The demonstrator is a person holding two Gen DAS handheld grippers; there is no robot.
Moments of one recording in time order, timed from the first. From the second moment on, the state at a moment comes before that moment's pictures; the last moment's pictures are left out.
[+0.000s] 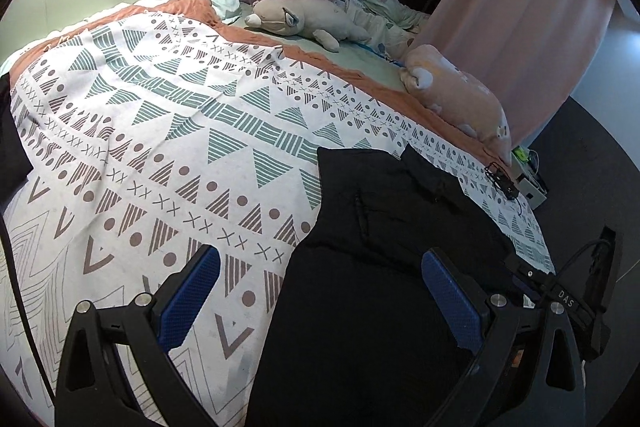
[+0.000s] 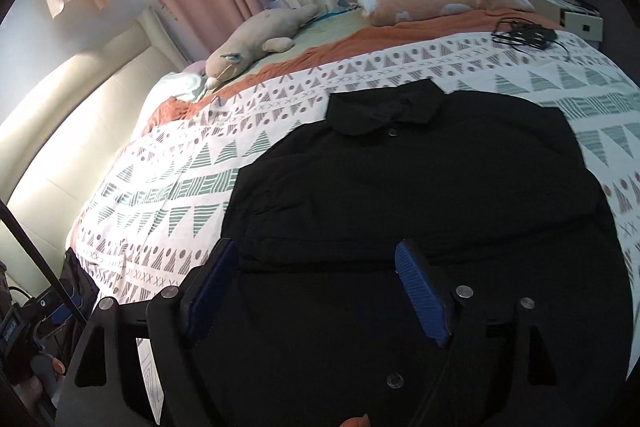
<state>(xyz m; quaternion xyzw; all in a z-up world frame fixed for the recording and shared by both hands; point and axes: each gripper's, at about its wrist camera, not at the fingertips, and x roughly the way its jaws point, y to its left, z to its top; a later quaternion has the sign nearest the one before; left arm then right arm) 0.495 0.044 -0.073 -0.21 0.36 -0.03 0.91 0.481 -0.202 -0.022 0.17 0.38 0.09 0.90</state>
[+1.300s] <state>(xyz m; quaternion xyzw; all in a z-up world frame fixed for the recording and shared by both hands) 0.276 0.033 -0.083 -0.15 0.34 -0.05 0.93 0.124 -0.368 0.014 0.17 0.35 0.01 0.92</state>
